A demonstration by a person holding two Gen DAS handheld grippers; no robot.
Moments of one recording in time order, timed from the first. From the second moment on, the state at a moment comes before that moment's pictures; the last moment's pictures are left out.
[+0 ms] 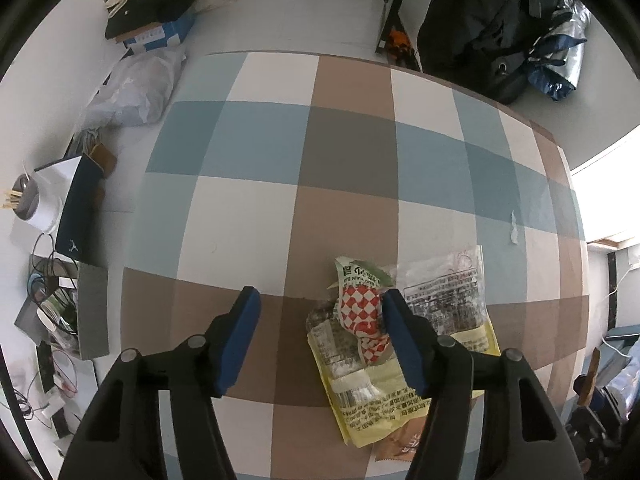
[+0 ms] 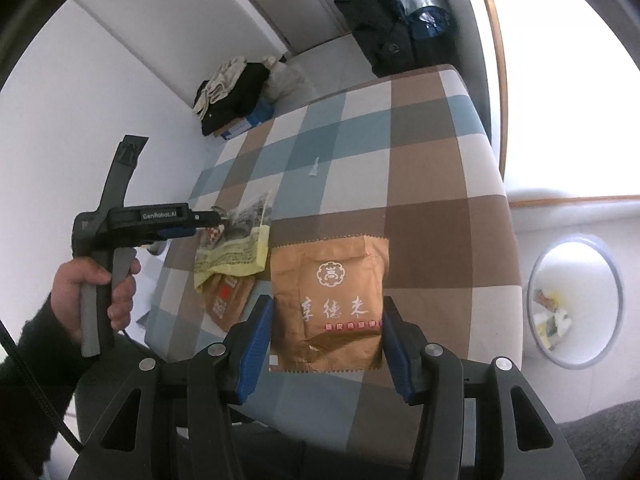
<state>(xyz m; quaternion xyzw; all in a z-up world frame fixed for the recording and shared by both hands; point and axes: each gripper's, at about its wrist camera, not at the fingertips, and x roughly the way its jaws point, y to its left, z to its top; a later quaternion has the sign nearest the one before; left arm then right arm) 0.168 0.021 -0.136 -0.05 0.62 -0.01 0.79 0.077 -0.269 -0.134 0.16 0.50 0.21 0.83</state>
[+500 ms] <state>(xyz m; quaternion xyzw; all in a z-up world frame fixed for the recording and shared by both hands) 0.163 0.002 -0.126 -0.02 0.60 -0.03 0.80 0.077 -0.269 -0.135 0.16 0.49 0.21 0.83</state>
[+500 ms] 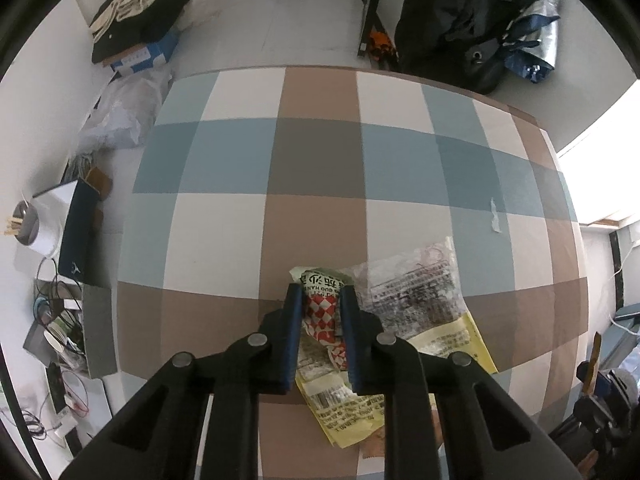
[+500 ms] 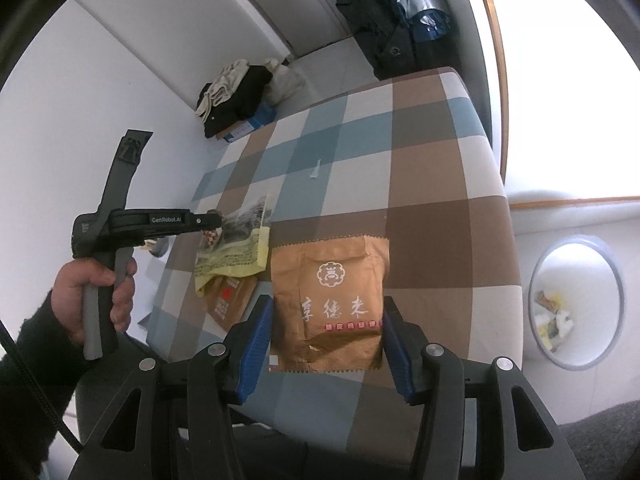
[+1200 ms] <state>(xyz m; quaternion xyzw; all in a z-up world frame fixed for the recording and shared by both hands) 0.131 0.036 -0.093 -0.14 0.52 -0.05 0.84 0.069 -0.258 -0.128 0.14 0.47 0.23 0.84</state>
